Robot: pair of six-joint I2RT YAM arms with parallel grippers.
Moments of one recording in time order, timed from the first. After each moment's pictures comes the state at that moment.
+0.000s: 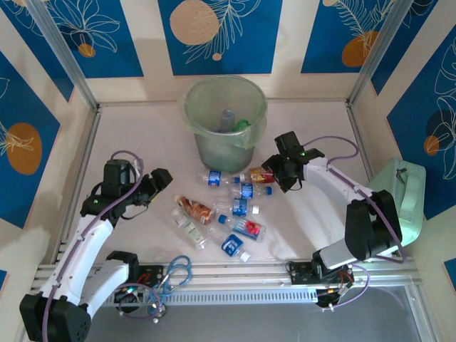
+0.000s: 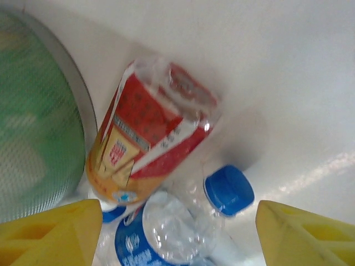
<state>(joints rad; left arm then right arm) -0.16 0.84 0.70 -0.60 0.44 -0.83 0.35 1.48 1.01 -0.68 -0.08 1.21</state>
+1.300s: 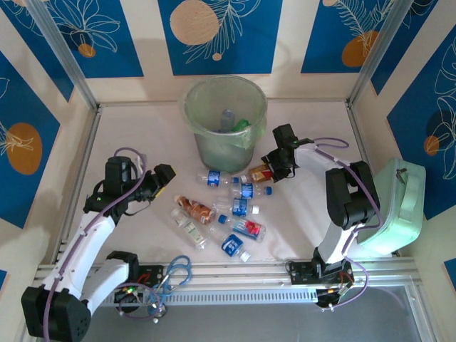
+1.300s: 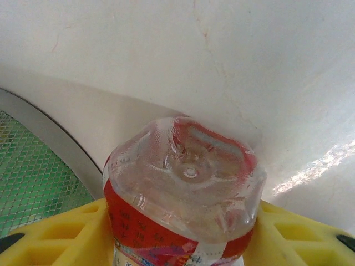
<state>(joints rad) -0.16 0.88 0.69 -0.48 0.52 -0.87 0.29 1.75 1.14 -0.60 -0.15 1.36</state>
